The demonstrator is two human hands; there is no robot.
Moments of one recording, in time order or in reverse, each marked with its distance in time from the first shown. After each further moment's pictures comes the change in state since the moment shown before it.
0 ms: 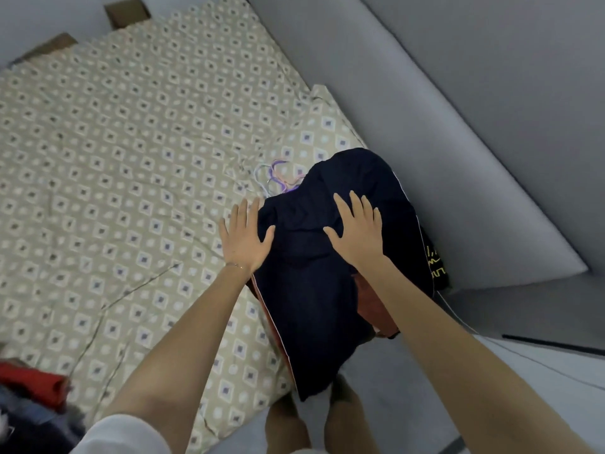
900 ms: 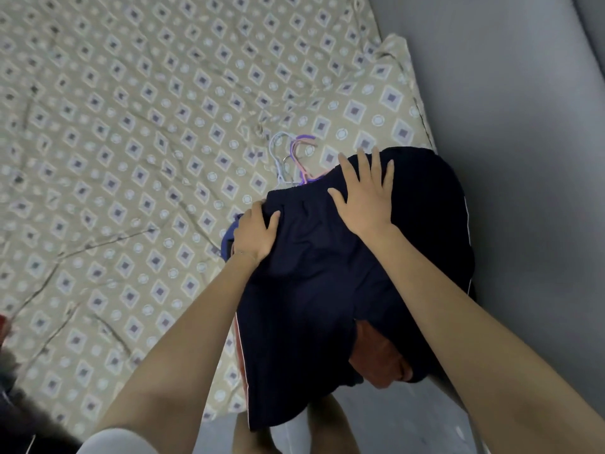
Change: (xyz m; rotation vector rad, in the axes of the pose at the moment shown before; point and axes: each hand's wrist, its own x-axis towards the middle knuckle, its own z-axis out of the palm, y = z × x) left_hand 0.092 0.000 0.127 -0.491 -0.022 -0.415; right_hand 0.183 0.021 0.082 -0.177 0.006 -0.328
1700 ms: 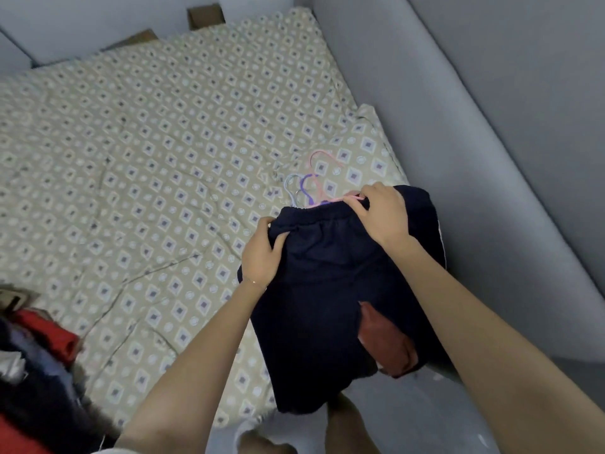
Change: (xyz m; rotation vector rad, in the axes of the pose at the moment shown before) left_hand -0.133 0.043 -0.120 -0.173 0.171 0.279; right_hand -0.091 -0.021 -0.129 0.307 0.204 0.112
